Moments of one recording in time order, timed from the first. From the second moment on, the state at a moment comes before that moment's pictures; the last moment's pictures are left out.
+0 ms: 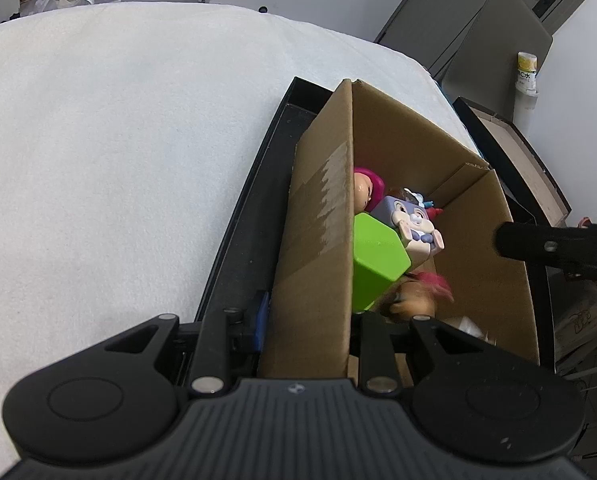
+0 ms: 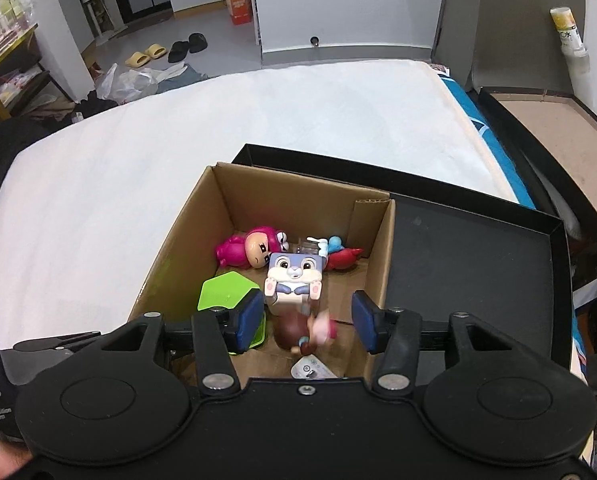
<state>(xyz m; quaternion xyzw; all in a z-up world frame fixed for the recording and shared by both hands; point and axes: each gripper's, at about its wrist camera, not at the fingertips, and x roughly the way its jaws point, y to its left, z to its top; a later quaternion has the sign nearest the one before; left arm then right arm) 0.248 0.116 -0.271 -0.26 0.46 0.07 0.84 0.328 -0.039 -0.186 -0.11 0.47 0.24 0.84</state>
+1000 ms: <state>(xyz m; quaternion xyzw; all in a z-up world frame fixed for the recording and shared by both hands) 0.244 0.110 -0.210 -0.21 0.48 0.09 0.85 0.311 -0.140 -0.129 0.00 0.44 0.22 0.87</state>
